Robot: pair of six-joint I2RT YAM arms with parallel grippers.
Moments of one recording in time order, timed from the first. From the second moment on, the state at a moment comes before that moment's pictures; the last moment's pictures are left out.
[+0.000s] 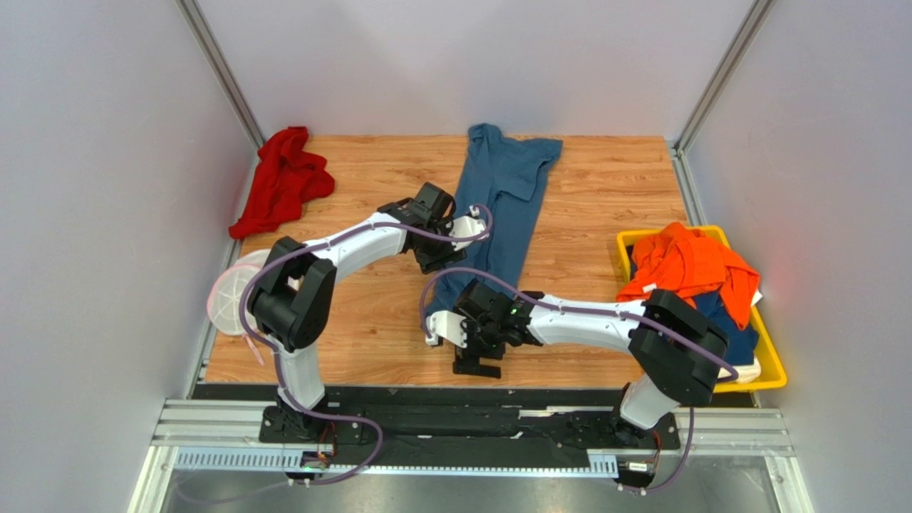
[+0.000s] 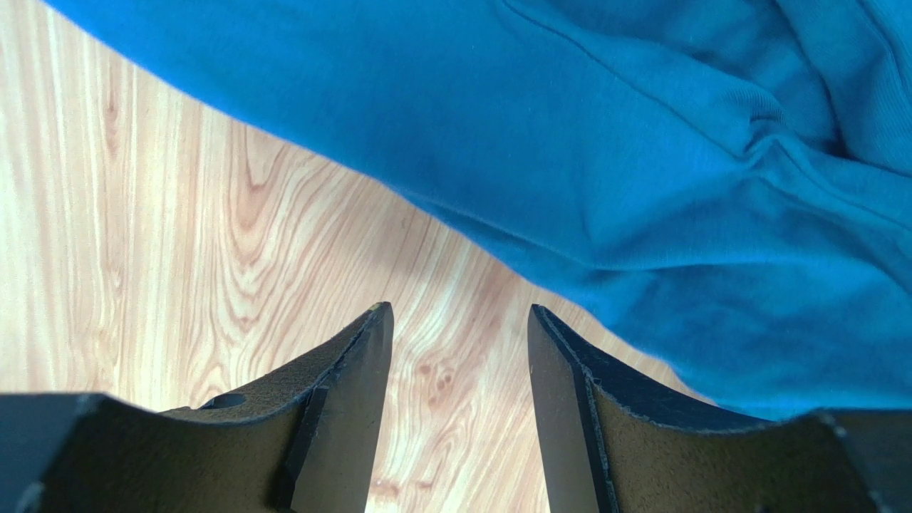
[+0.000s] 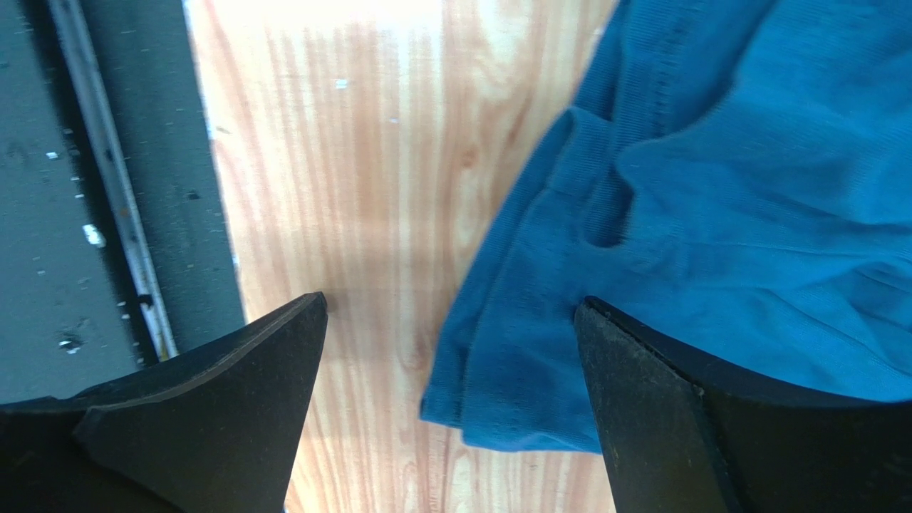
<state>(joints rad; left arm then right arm) -0.60 1.86 1.33 -0.54 0.12 0.67 1.04 1.59 0.87 -0.40 -0.20 -0.51</state>
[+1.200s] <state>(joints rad) -0.73 1.75 1.16 -0.59 0.17 0.55 1.01 1.20 0.74 -0.34 0.17 -0.51</state>
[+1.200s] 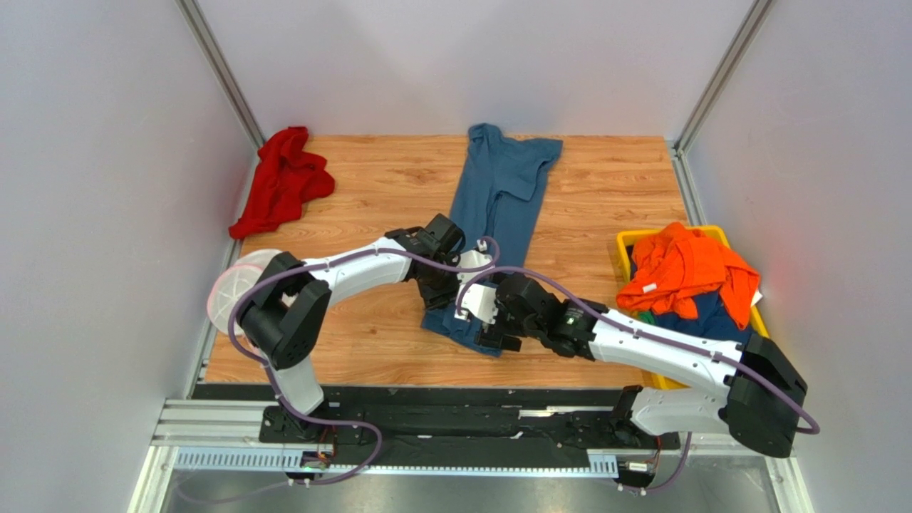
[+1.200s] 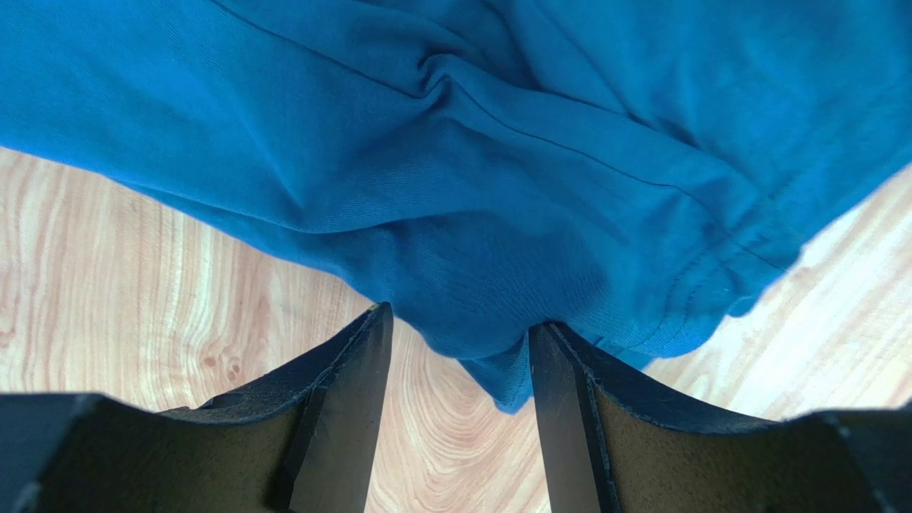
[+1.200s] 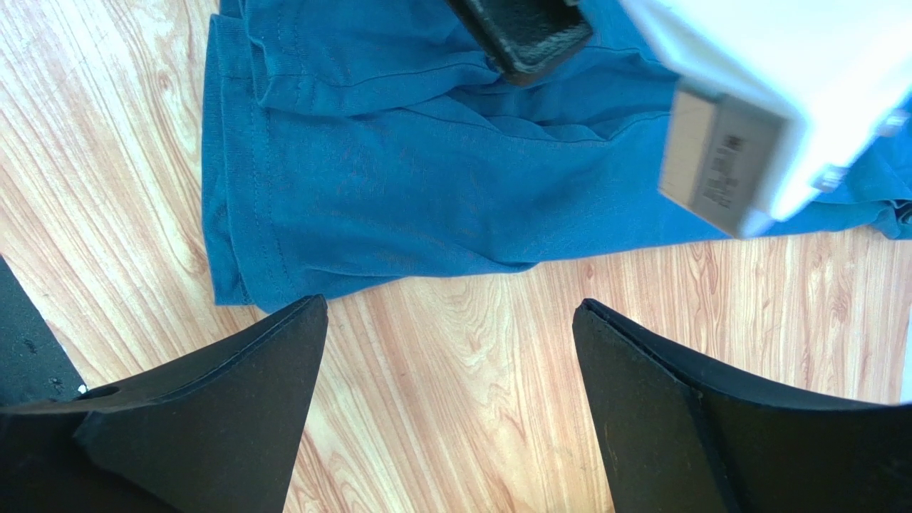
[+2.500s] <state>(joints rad) -0.88 1.62 0.94 -0.58 -0.05 0.47 0.99 1.19 0.73 -0.34 0.17 -0.54</state>
